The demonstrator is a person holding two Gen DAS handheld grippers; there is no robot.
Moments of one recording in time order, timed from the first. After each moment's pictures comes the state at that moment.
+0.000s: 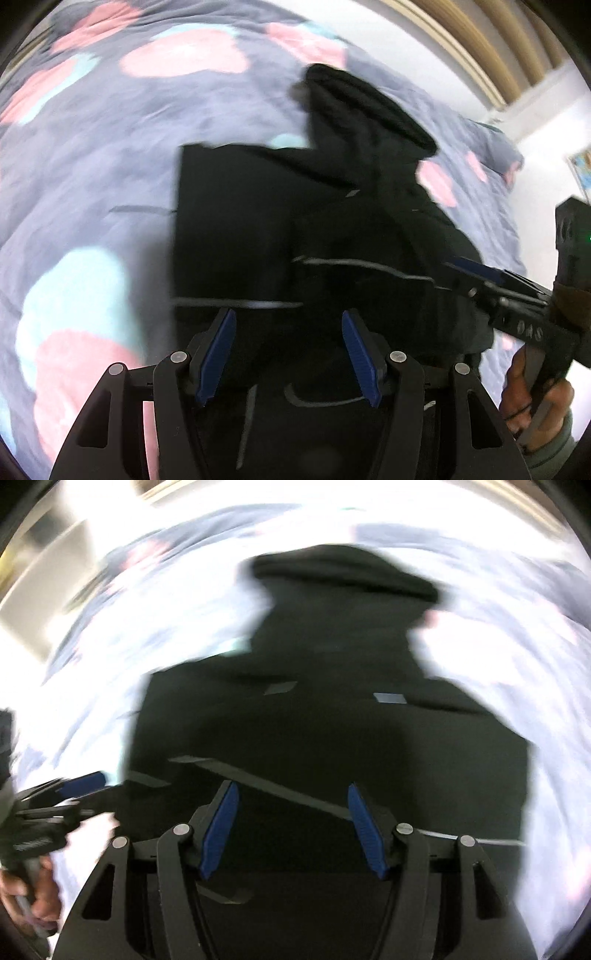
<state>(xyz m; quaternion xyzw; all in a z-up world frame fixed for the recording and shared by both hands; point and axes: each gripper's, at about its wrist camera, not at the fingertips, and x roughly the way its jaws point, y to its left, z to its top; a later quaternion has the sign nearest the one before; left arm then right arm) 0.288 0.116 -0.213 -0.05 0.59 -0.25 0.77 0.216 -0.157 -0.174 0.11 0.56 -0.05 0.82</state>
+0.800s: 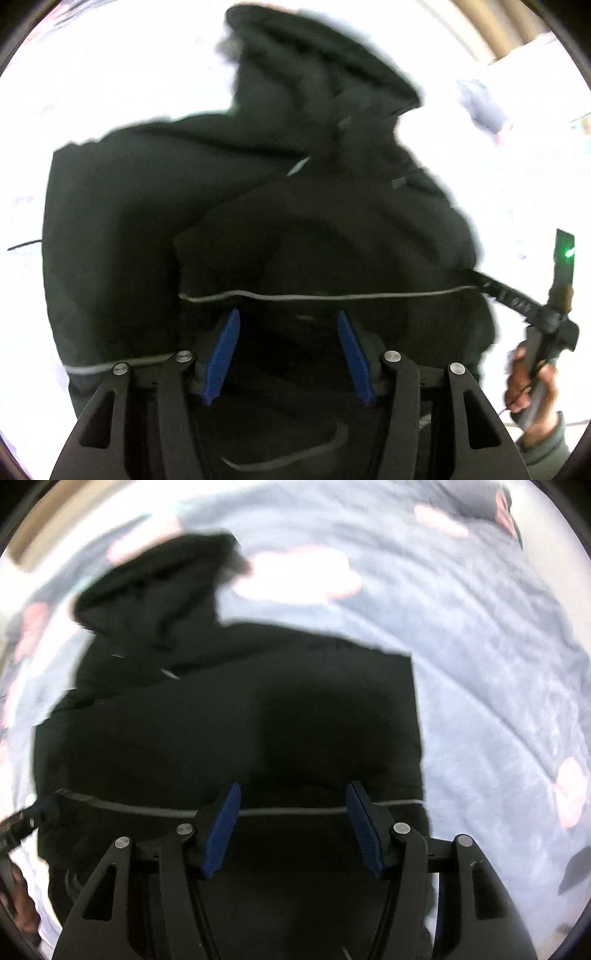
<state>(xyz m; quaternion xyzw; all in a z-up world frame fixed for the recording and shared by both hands) 0.305 0.031 -0.245 -0.03 0.62 -0.30 0.72 0.168 -0.278 -0.220 0.17 0.57 -0.19 0.79</state>
